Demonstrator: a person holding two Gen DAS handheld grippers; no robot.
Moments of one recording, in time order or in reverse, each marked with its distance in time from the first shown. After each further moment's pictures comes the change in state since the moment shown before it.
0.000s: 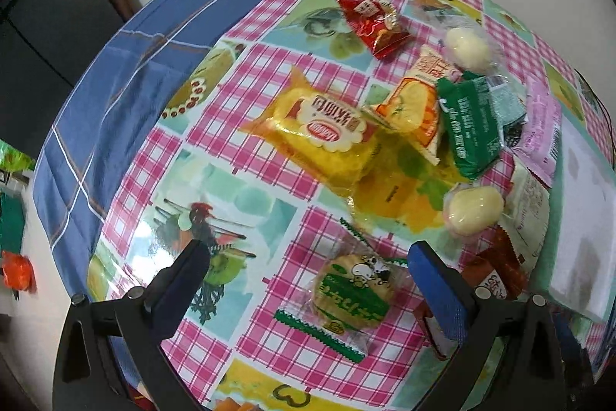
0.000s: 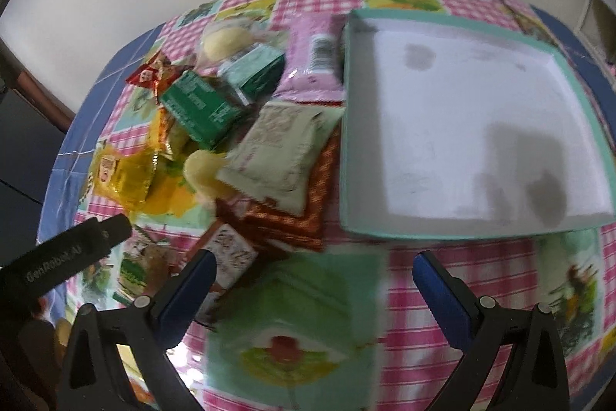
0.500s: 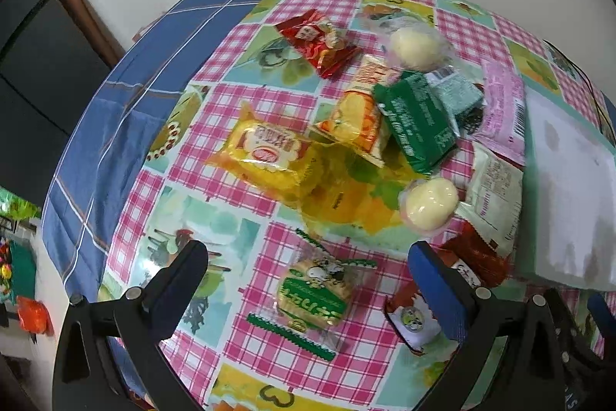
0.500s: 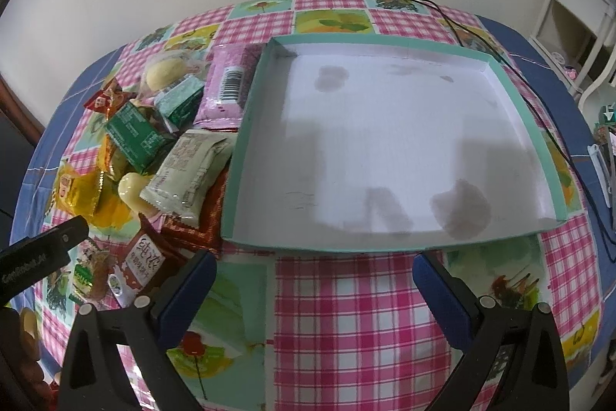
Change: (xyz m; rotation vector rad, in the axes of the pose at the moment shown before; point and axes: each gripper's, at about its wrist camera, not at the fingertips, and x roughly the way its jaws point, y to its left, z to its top) left arm -0.025 -0.038 -0.006 0.135 -0.090 0.026; right arm -0.030 -0.056 -0.001 0.012 -0.088 -0.139
